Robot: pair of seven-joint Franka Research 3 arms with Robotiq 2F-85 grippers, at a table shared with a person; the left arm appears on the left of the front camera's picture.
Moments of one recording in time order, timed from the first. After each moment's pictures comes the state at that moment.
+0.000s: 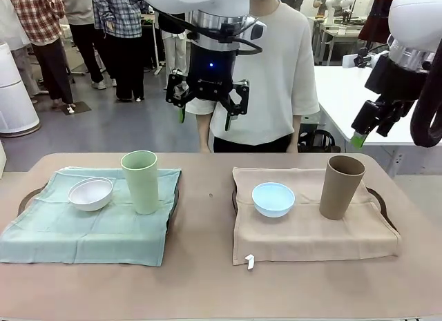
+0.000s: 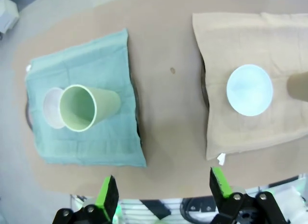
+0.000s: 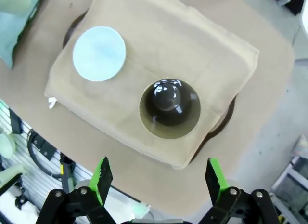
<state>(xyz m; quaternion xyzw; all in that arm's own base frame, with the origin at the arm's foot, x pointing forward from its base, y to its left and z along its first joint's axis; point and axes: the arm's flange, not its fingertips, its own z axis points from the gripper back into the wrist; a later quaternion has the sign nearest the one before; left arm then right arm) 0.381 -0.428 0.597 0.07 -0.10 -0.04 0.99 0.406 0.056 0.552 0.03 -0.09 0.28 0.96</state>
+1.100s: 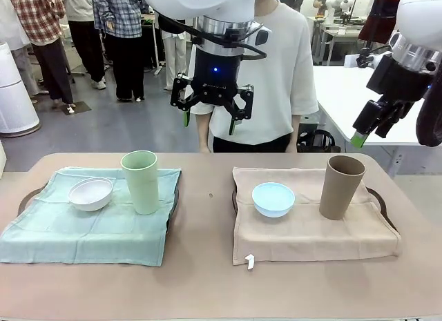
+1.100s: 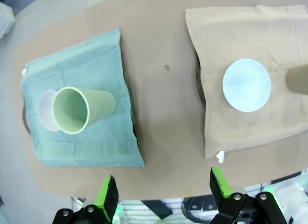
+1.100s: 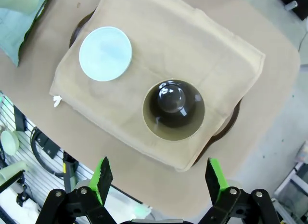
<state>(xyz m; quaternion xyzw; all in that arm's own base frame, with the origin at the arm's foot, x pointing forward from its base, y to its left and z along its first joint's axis) 0.380 -0.436 0.590 0.07 -0.10 -0.06 0.99 0.407 0.051 0.550 0.04 -0.09 0.29 0.95</state>
